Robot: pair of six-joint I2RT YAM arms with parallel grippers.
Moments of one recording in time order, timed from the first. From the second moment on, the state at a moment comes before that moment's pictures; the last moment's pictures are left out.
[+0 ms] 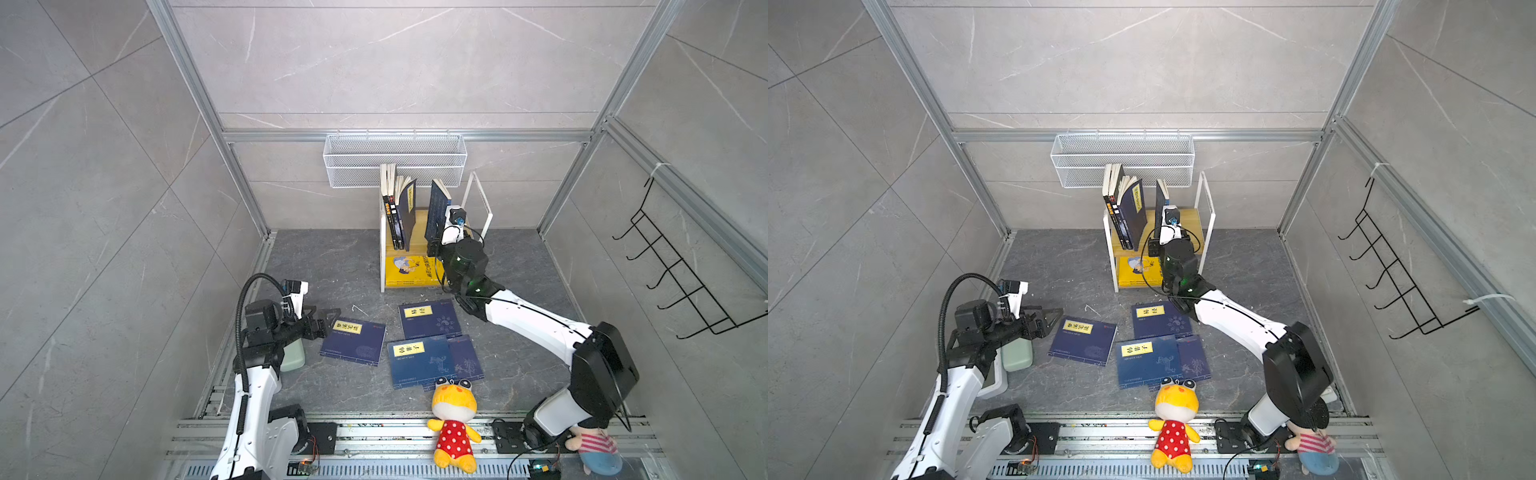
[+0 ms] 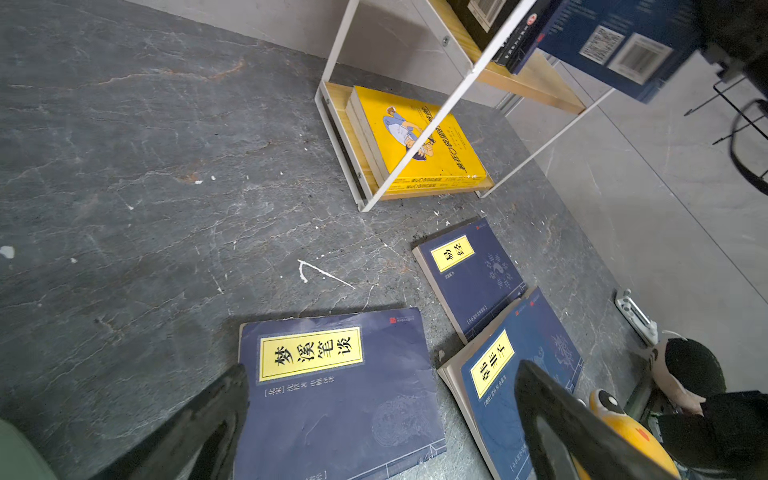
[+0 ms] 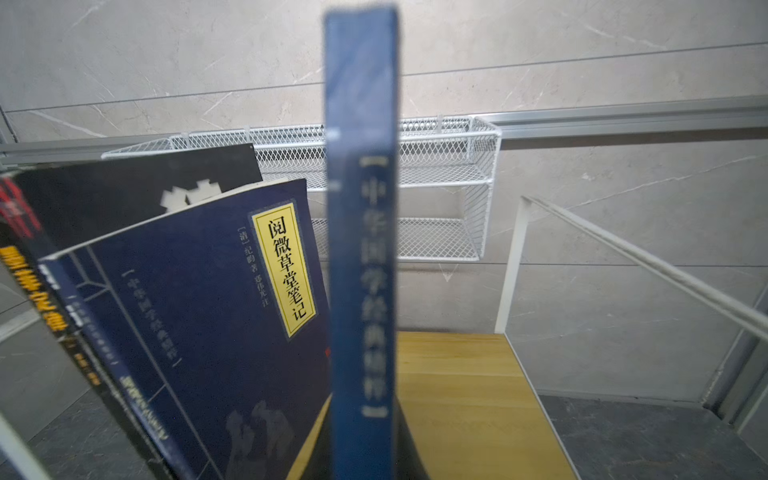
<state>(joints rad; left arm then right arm) 0.16 0.83 0.57 -0.36 0.80 -0.02 0.64 1.64 1.20 0.54 0.49 0.00</state>
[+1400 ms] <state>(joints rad) 0.14 0.88 0.60 -0.37 0.83 -0.03 0.63 1.97 1.24 1.06 0.30 -0.18</state>
